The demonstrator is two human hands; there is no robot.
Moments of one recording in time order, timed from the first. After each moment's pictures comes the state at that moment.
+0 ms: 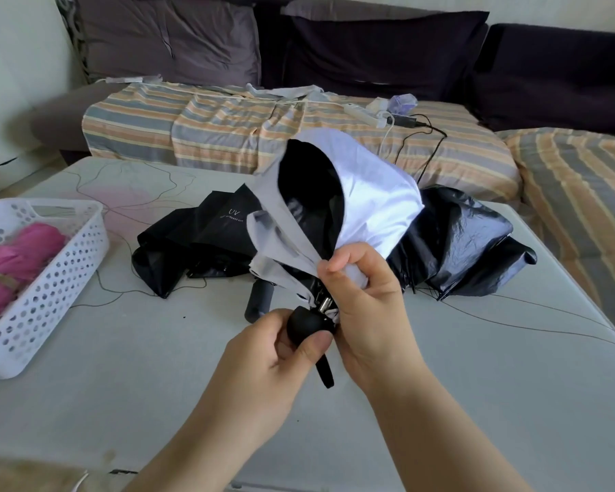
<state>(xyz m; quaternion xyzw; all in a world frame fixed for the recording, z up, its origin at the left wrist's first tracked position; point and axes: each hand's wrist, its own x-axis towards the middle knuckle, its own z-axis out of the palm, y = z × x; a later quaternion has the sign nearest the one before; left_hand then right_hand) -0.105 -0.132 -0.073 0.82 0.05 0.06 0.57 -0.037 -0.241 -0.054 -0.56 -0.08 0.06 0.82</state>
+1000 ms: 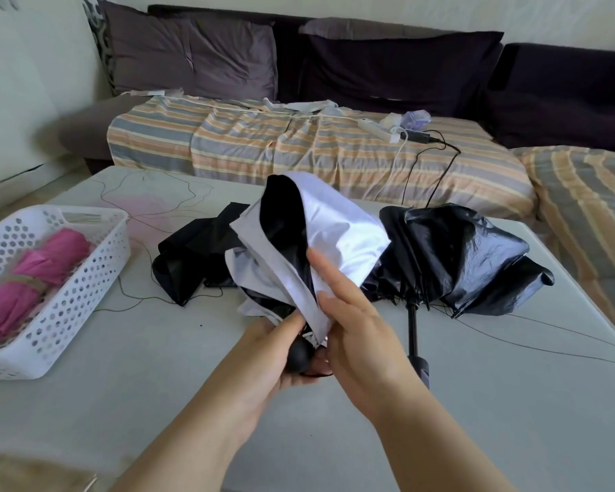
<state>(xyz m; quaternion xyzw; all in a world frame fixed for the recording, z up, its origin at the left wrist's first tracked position) -0.084 -0.122 -0.062 0.62 0.17 -0.07 0.77 -0.045 -0.232 -0.053 -0.58 -0.15 0.24 0.76</state>
